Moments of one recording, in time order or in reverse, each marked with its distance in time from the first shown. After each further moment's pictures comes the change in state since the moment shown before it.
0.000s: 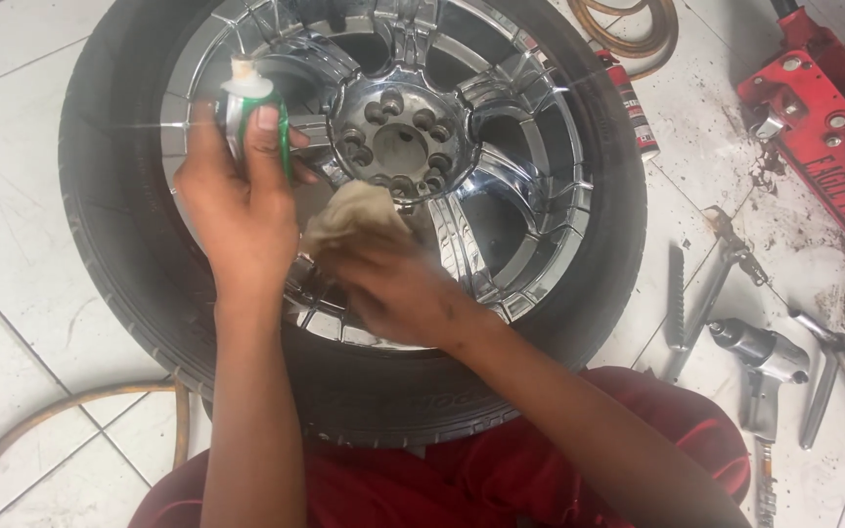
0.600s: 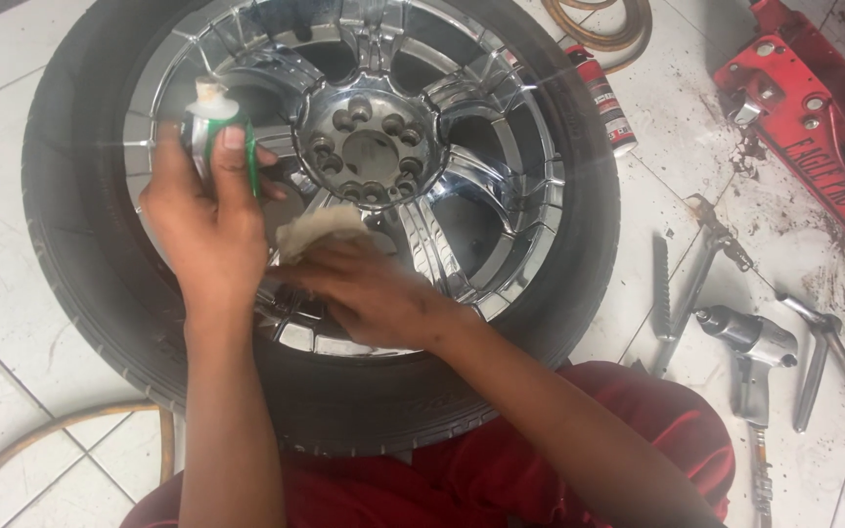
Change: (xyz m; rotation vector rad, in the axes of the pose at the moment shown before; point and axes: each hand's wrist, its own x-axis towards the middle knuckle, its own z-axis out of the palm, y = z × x) left_hand -0.003 0.011 0.007 0.076 -0.041 -0.008; right_hand -0.003 0.010 -0.002 -0.033 -0.029 0.023
